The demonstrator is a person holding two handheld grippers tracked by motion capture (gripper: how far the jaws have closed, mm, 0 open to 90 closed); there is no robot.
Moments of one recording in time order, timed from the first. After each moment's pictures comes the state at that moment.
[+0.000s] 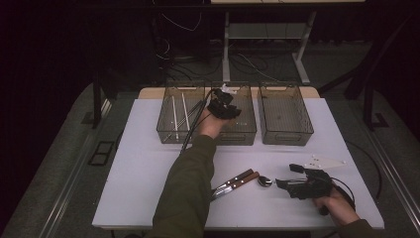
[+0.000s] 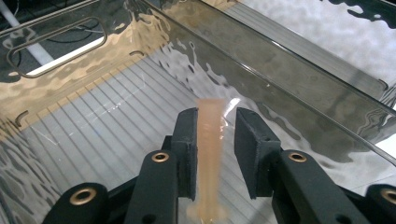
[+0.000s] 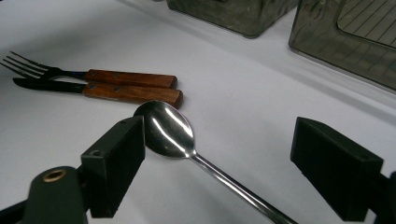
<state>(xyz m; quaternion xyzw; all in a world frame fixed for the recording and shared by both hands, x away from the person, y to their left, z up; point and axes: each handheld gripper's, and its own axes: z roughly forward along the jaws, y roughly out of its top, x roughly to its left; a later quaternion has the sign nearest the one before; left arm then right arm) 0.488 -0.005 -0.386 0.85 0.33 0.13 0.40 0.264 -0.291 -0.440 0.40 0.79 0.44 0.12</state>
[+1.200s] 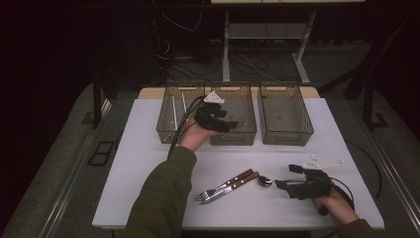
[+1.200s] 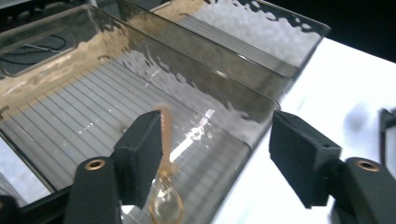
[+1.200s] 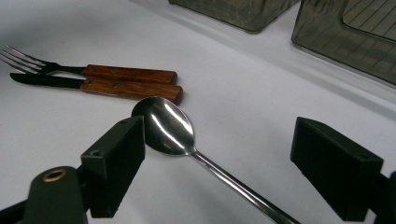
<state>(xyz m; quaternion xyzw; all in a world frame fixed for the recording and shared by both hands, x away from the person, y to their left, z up) 0.429 0.038 -0.367 0.84 0.27 0.10 0.46 0.265 -0.290 -0.442 0.39 0.80 0.44 0.11</state>
